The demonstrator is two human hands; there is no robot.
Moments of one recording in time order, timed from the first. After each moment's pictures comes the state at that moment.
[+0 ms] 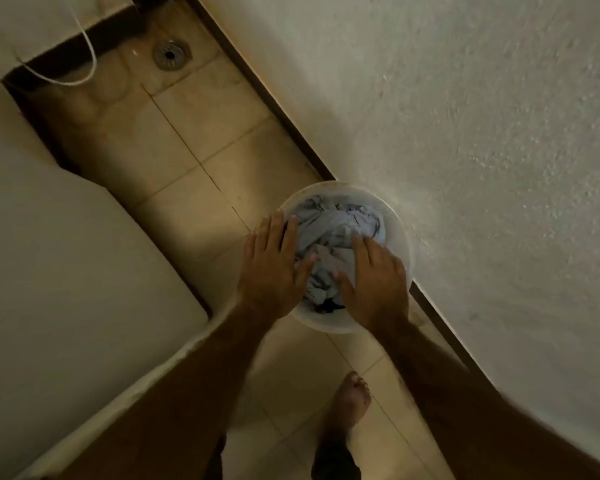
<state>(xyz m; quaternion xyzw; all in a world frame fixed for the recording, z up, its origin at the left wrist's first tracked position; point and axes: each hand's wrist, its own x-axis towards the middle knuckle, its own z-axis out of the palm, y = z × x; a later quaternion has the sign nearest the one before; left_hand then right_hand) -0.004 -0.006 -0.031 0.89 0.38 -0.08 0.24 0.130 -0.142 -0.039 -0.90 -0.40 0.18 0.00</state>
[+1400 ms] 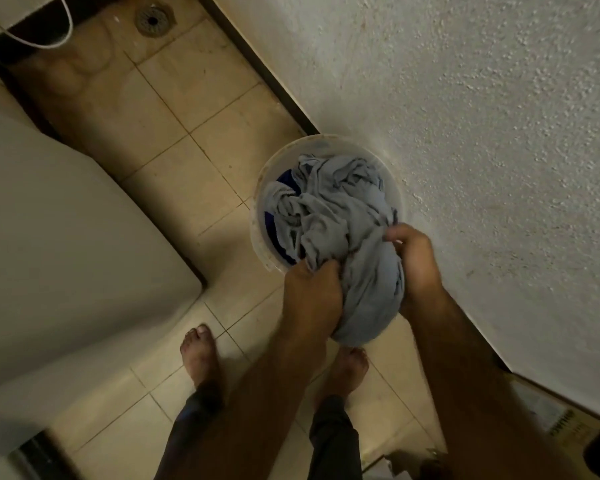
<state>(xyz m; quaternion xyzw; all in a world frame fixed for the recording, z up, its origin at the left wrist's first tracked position) 0.005 -0.134 0.077 0.40 0.60 0.02 0.70 0.138 -0.193 0.007 -0.64 0.23 0.48 0.55</state>
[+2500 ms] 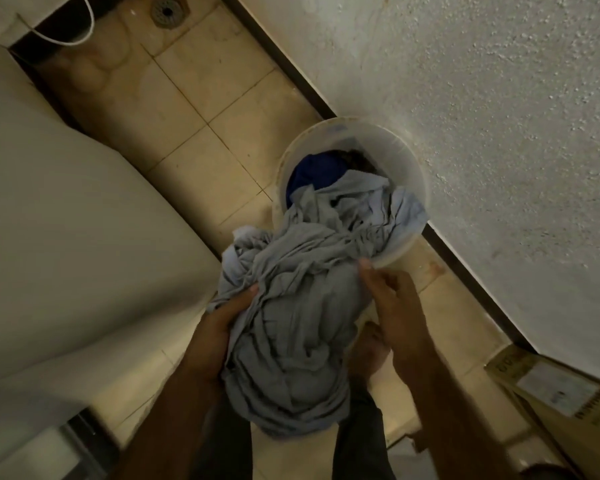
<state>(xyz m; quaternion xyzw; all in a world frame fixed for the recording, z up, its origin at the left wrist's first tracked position) -0.148 -0.095 0.063 0.23 0.55 0.05 0.80 0.030 -0.232 0.040 -0.76 0.08 0.48 0.43</state>
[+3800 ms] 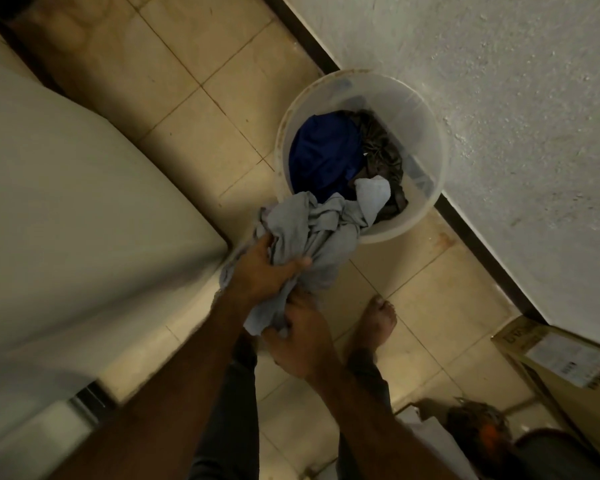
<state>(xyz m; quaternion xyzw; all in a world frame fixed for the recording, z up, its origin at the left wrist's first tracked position) -0.137 -0.085 -0.072 0.60 0.50 -0.12 0.61 -0.107 -0.228 -0.049 -0.75 -0.32 0.48 0.34</state>
